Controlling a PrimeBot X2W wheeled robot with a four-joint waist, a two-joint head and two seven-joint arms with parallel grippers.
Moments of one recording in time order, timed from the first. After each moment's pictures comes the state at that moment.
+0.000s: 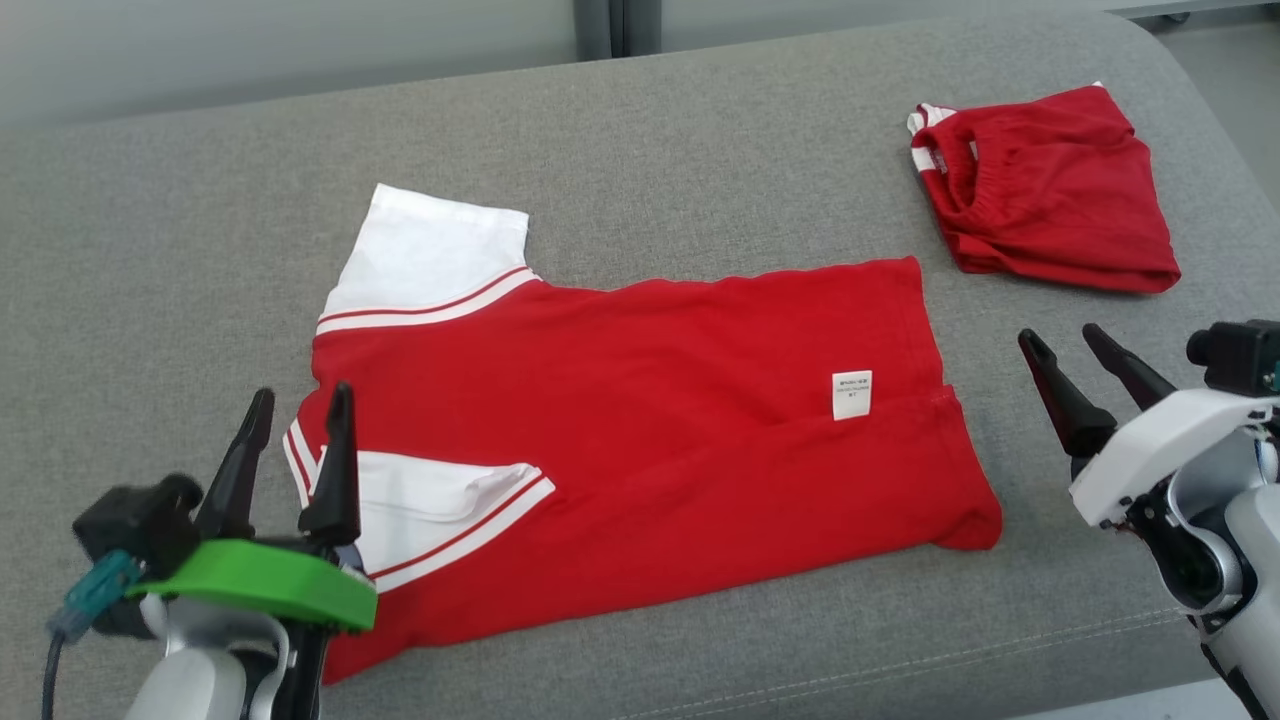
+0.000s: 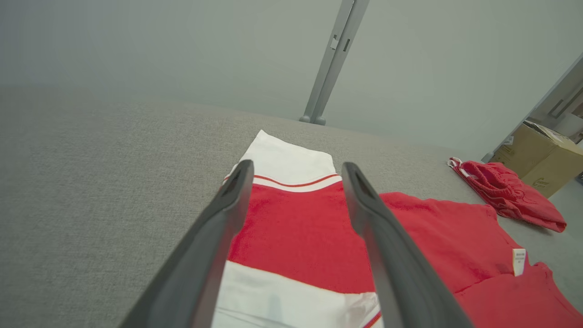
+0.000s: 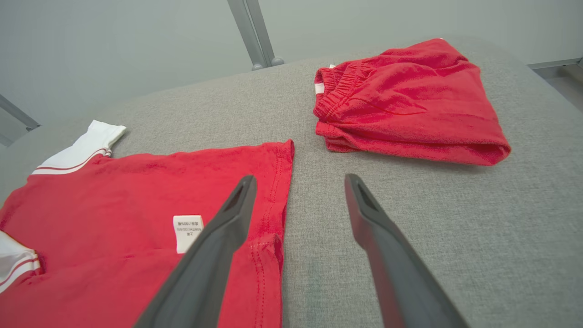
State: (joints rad) left arm -0.01 0.18 -0.19 -0.03 -0.61 0.06 -0.18; right arm -0.18 -0.45 0.34 0.23 0.73 0.03 0.00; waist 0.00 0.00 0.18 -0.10
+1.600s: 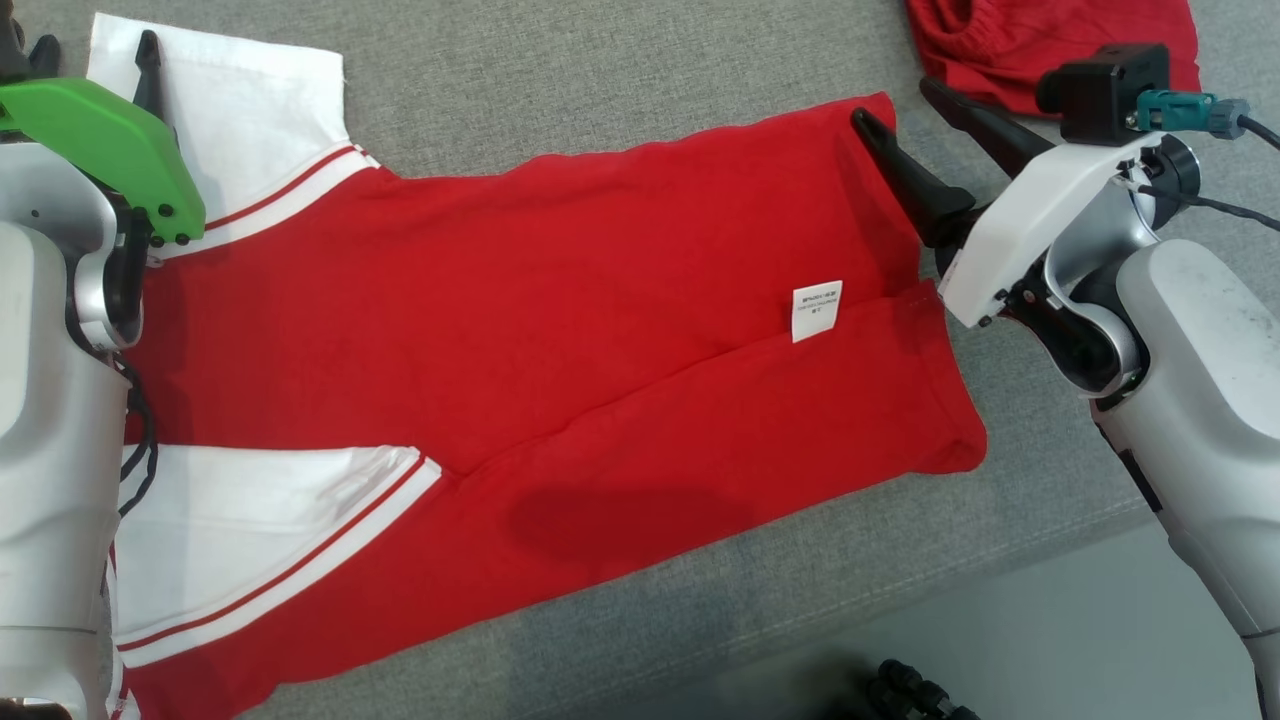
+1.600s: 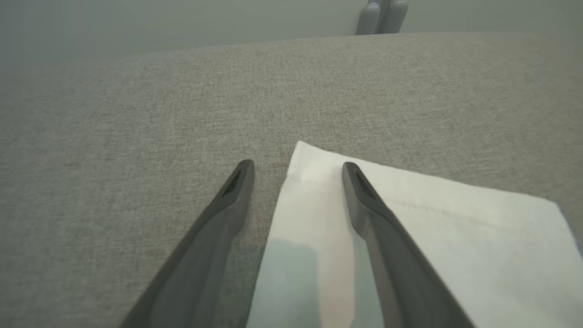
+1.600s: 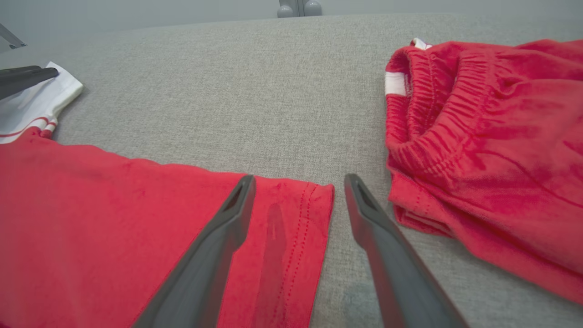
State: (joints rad) left arm -0.86 0.26 -0.23 0.56 -0.40 0.11 0.21; right arm -0.68 -0.34 0.53 0.29 0.62 0.11 0.14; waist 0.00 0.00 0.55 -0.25
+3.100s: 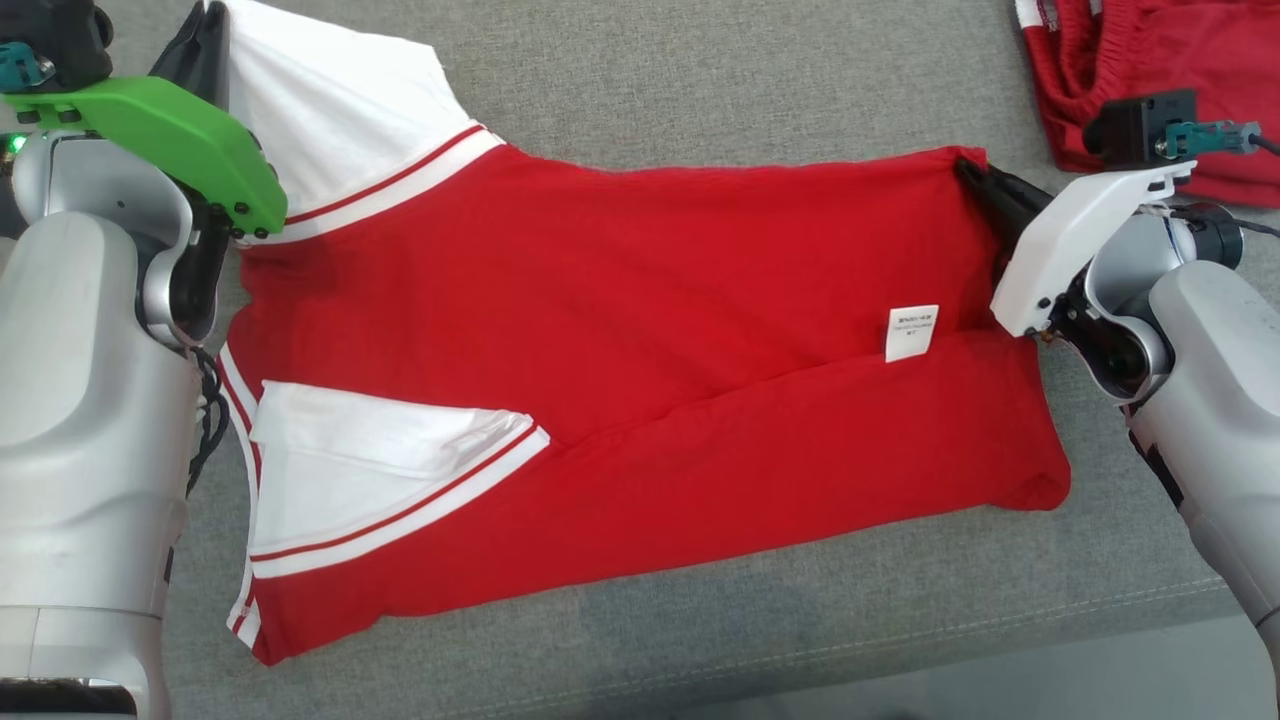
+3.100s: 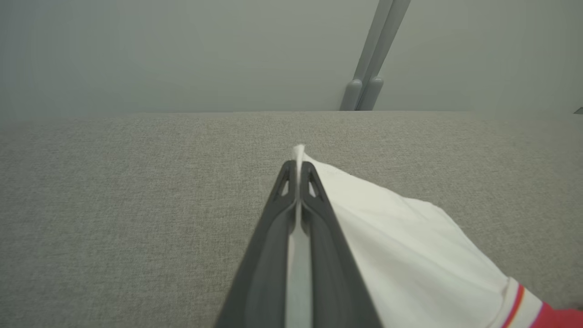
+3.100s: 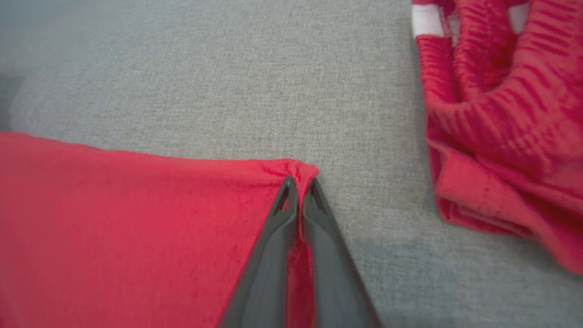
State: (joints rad) left arm -0.88 0.18 -0.25 0.61 -0.48 -0.02 0.07; right arm -0.71 -0.35 0.53 0.59 0.69 0.12 0.14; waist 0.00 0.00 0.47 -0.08
